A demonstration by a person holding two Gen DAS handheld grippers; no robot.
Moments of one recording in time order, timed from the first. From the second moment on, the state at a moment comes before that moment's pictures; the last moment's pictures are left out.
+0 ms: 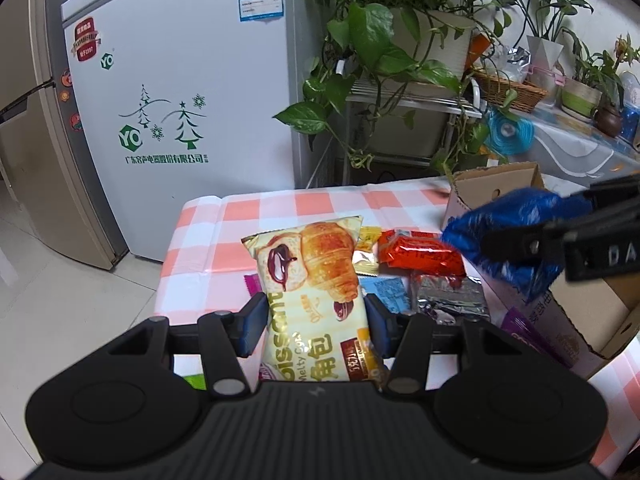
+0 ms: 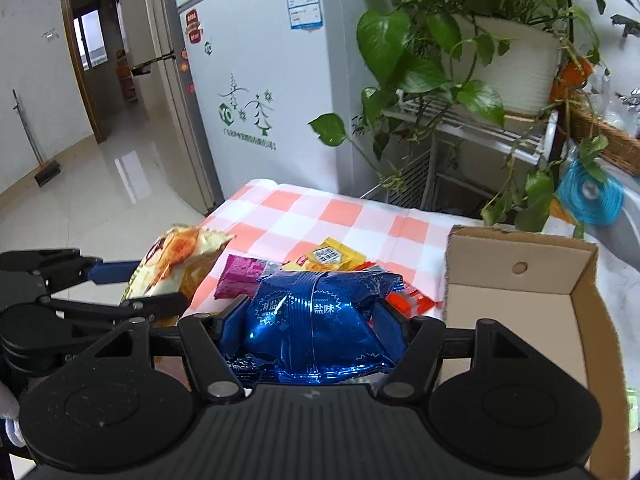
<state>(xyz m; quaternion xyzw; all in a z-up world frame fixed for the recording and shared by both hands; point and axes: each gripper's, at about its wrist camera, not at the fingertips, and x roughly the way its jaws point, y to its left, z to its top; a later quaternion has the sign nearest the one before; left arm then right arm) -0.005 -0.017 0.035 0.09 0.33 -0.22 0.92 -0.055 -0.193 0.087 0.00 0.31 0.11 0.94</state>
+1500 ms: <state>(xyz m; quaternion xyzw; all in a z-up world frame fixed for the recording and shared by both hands) -0.082 -0.203 0.042 0.11 0.32 -0.37 0.86 -0.073 -0.330 0.113 0.13 0.29 -0.03 0.95</state>
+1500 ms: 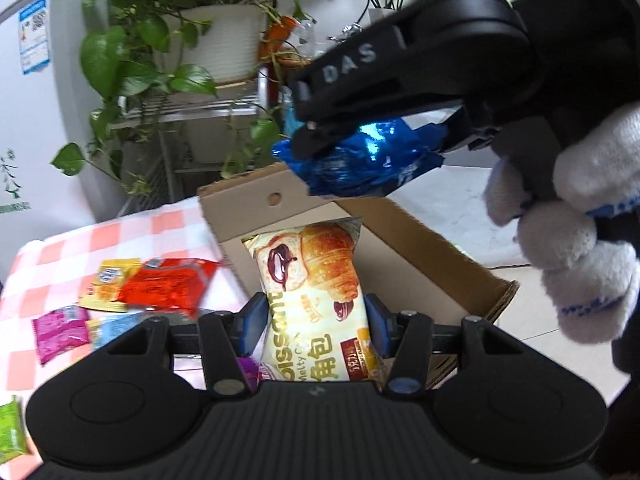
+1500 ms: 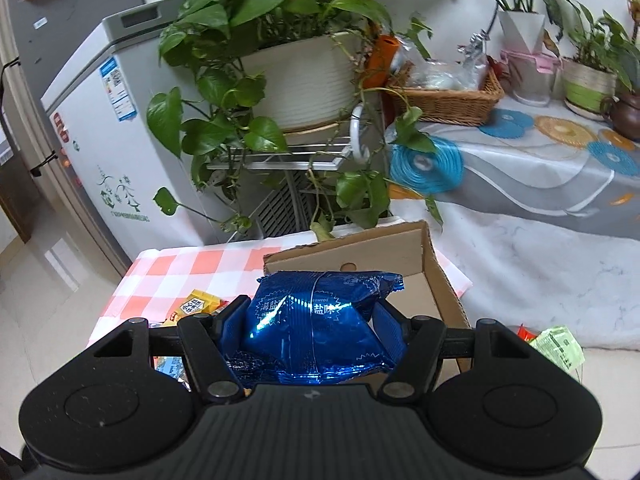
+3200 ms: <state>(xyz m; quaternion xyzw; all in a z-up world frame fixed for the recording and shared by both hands) -0.038 0.035 0.044 0.02 0.39 -0.12 0.91 -0.086 -0.231 0.073 0.13 0.38 0.14 0.90</state>
